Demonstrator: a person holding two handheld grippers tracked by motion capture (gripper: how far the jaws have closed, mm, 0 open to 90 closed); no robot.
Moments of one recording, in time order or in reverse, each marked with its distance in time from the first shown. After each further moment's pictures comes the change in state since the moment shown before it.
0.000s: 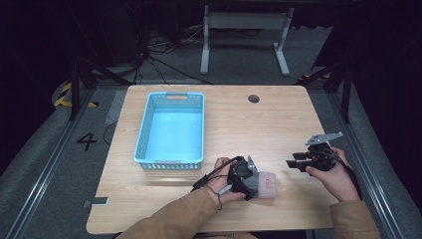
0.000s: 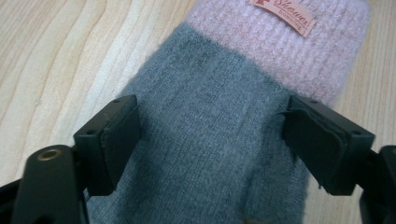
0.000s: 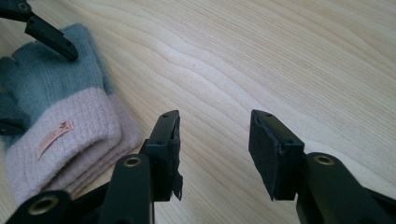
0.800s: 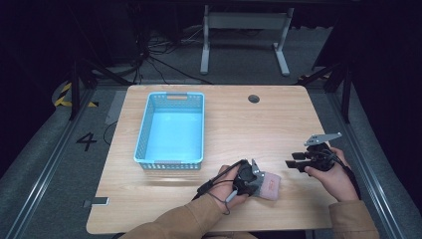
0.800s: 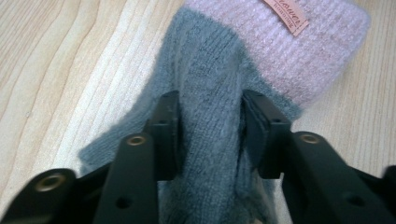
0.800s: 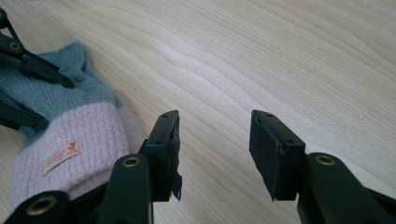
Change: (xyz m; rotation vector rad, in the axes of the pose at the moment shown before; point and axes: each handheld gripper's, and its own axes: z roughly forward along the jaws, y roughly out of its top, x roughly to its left) left arm -0.015 0.004 0.003 -0.002 0.048 0.010; right arm 0.002 0.001 0.001 -0.009 -0.003 -0.007
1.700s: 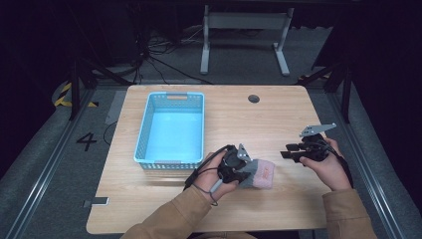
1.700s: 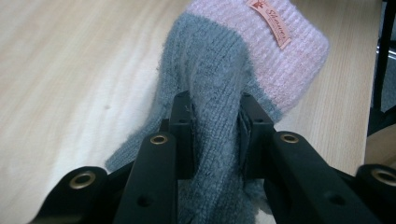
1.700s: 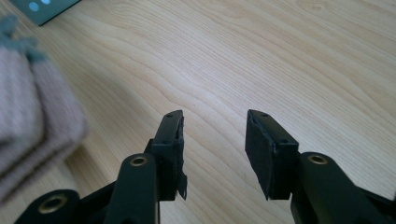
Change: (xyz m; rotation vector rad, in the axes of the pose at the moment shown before) left arm 0.025 0.005 -0.080 -0.085 -0.007 -0.052; right arm -0.008 0.026 0.011 -0.035 0.025 -0.041
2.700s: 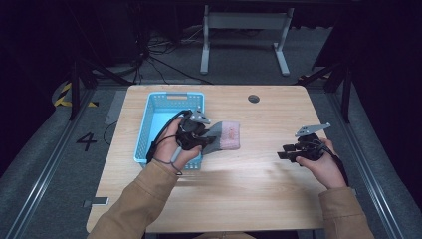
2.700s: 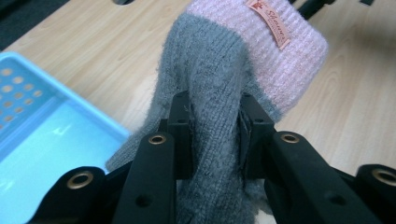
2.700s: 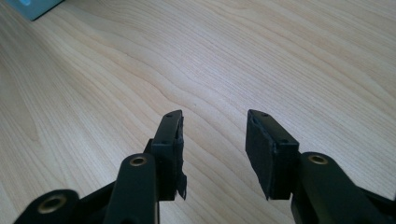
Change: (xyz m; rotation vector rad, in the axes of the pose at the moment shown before) left arm 0.078 -0.014 -0.099 -0.084 0.157 -0.111; right arm -0.002 -0.001 0.013 0.020 0.014 0.015
